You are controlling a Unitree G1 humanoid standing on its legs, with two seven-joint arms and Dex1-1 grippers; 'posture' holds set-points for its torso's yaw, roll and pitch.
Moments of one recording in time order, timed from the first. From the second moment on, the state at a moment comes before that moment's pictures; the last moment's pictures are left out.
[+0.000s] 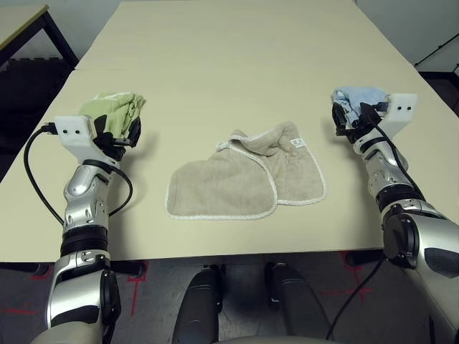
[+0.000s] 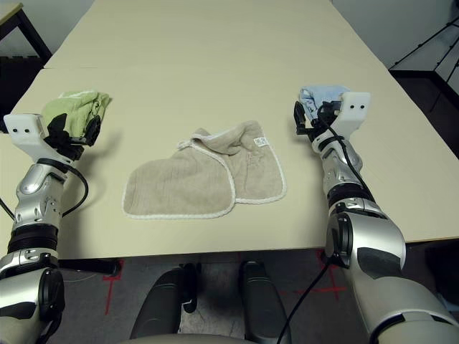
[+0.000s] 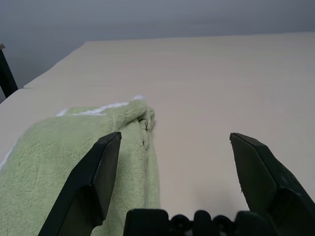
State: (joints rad) left arm -0.53 0.50 0.35 0.61 -0.30 -0.18 -0.46; right arm -0.92 -0.37 -0.36 1.23 0.21 -0.41 0.45
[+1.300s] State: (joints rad) left arm -0.34 0.63 0.25 0.20 -0.51 0.12 -1.02; right arm -1.10 -0.45 -0.20 1.27 0.08 -0.16 0.70
